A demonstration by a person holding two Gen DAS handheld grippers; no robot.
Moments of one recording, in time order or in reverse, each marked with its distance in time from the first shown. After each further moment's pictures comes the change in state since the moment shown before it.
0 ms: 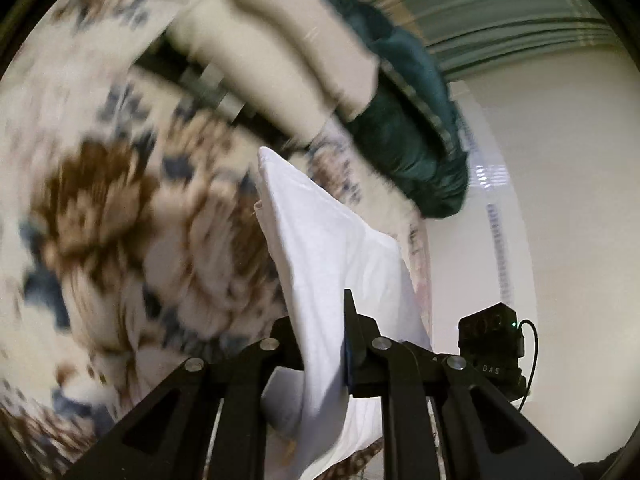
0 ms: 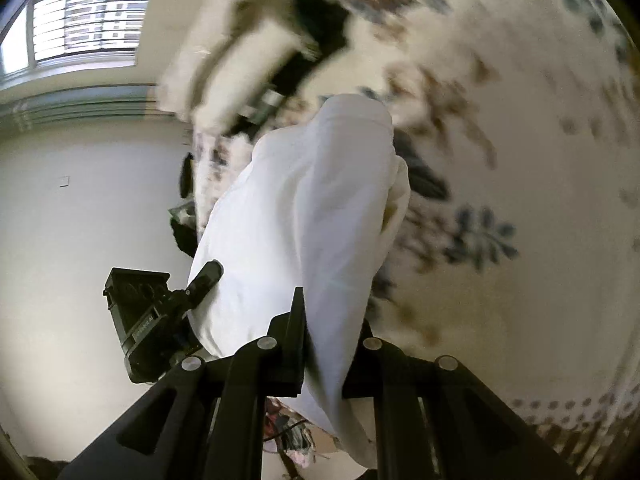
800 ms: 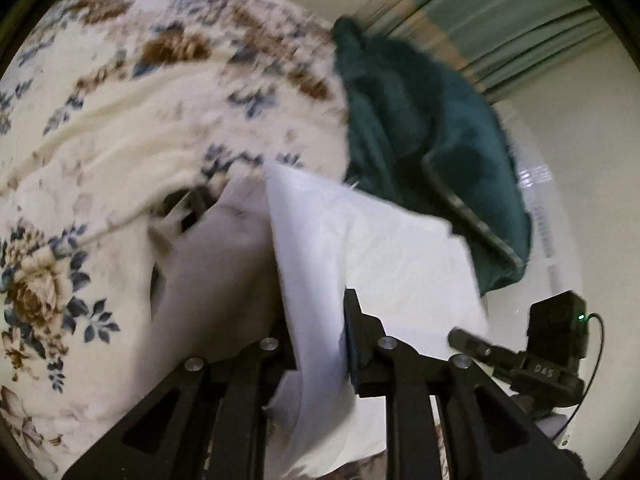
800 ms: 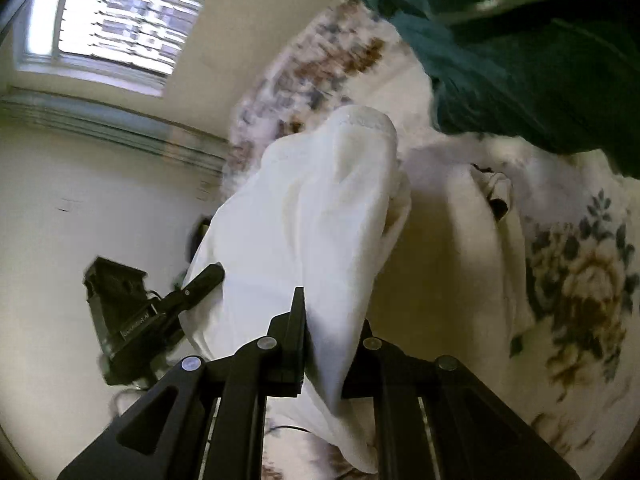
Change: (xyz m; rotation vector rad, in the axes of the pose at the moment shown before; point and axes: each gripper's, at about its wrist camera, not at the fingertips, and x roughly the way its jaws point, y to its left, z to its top) left arm 0.086 0.032 0.353 0.121 0.021 0.224; right arm 0.100 0.211 0.341 -0.155 -0.174 -0.072
